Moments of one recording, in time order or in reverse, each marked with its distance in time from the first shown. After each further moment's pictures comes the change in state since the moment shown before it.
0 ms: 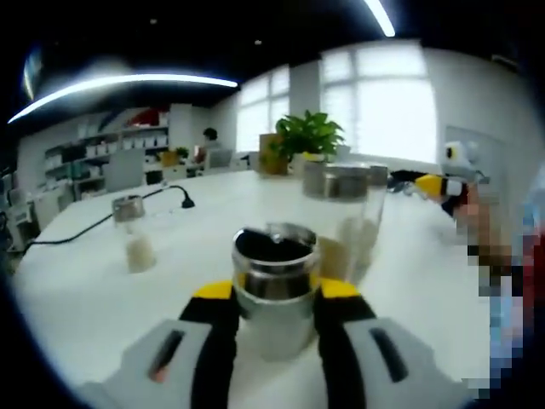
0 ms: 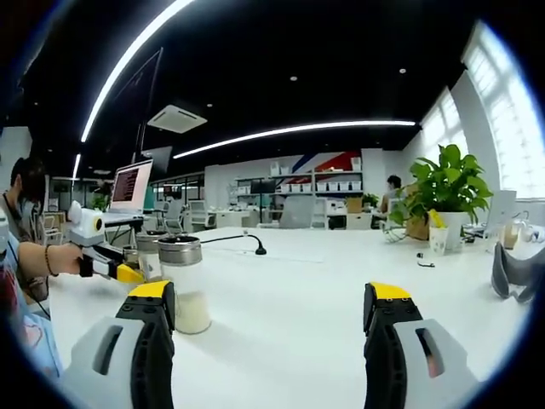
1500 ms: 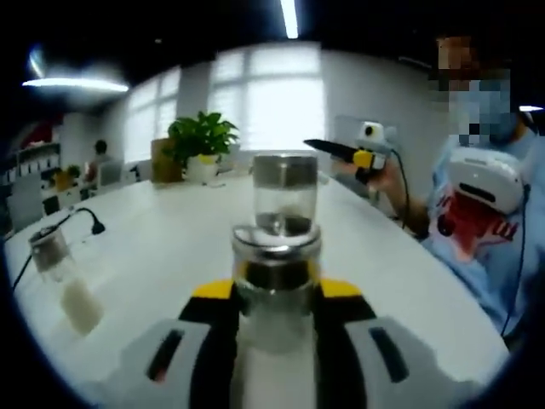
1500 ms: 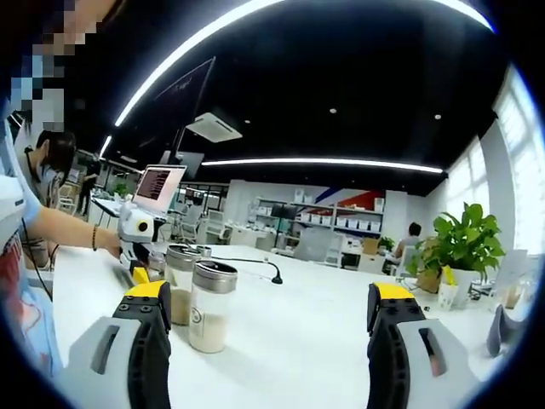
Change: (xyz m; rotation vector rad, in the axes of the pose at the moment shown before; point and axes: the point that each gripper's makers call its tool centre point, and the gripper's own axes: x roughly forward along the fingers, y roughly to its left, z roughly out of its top) left arm 0.003 -0.010 -0.009 0.169 0.030 -0.570; right arm -0.004 0.041 0.036 -0.202 -0.113 0.100
